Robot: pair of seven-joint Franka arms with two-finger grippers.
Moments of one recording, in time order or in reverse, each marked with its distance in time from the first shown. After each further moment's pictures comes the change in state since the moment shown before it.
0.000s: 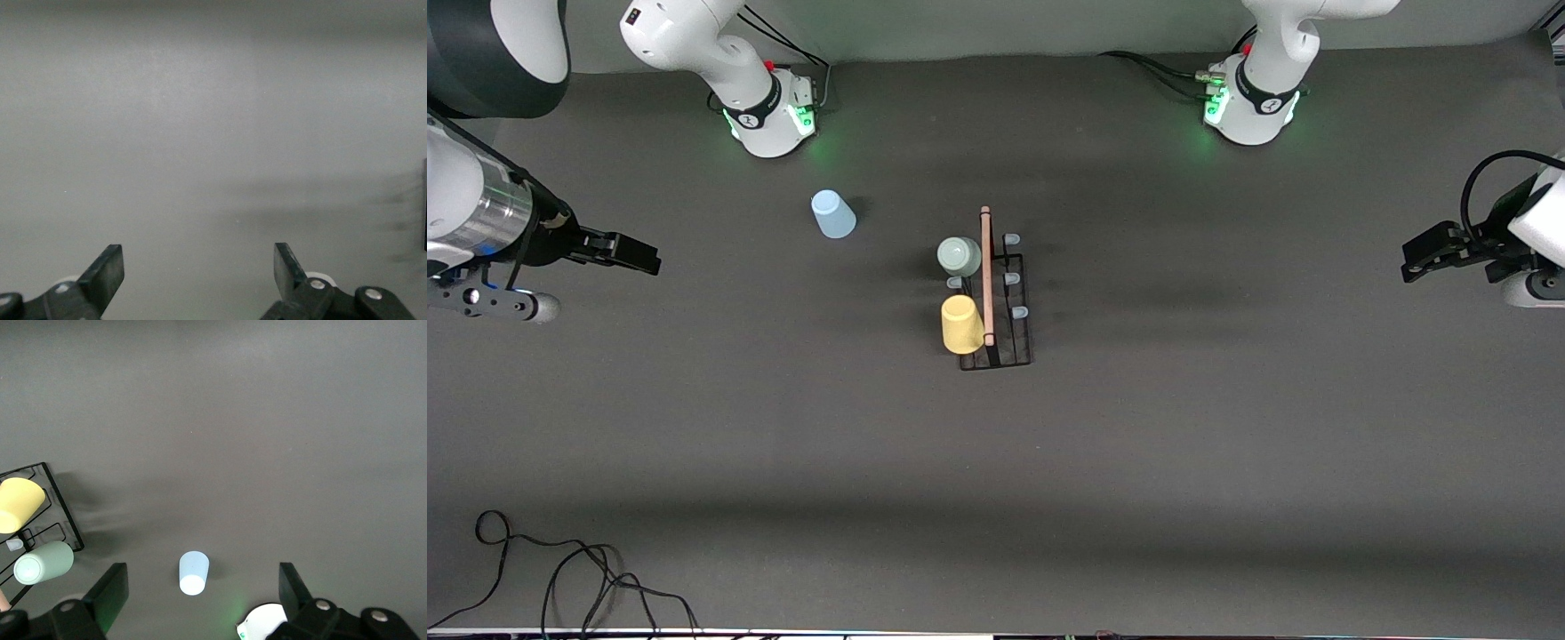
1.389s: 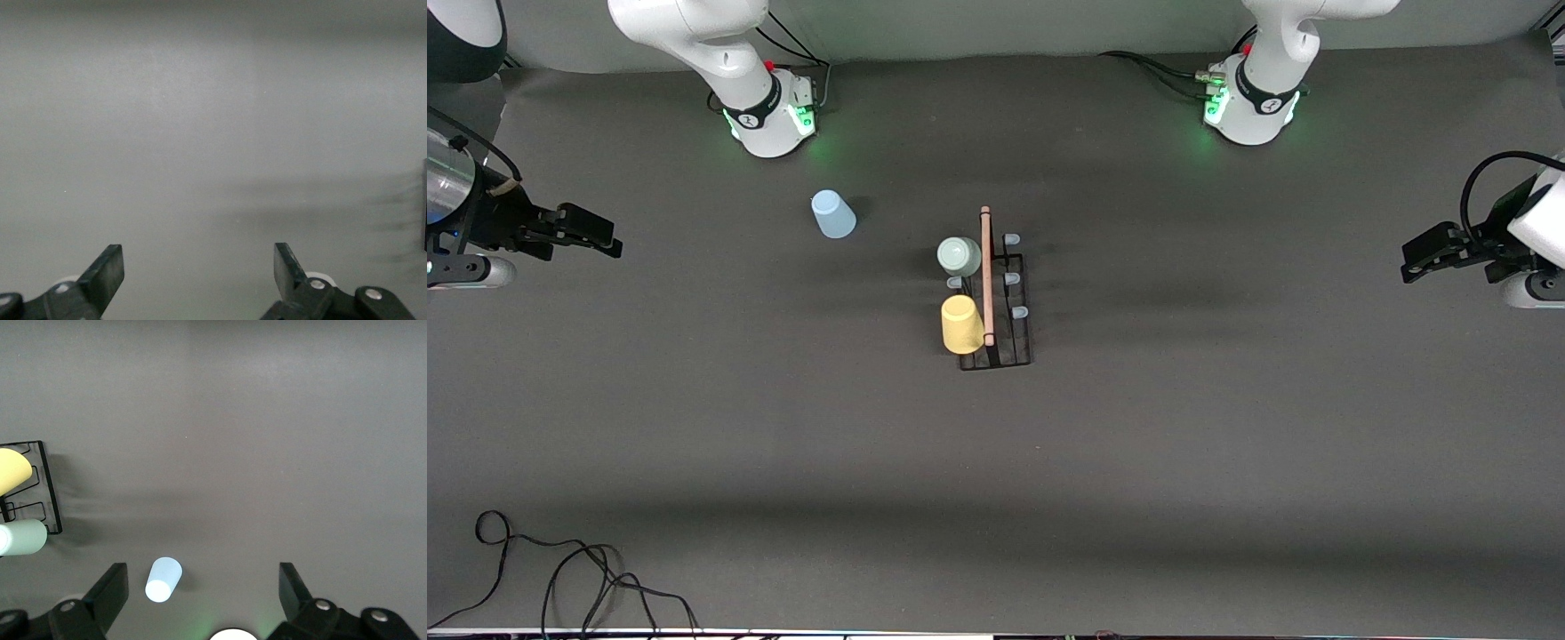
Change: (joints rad) left arm 0.000 0.001 0.000 0.000 0.000 0.000 -0.001; right arm -0.859 -0.249 0.876 -0.235 -0.129 0.164 -0.168
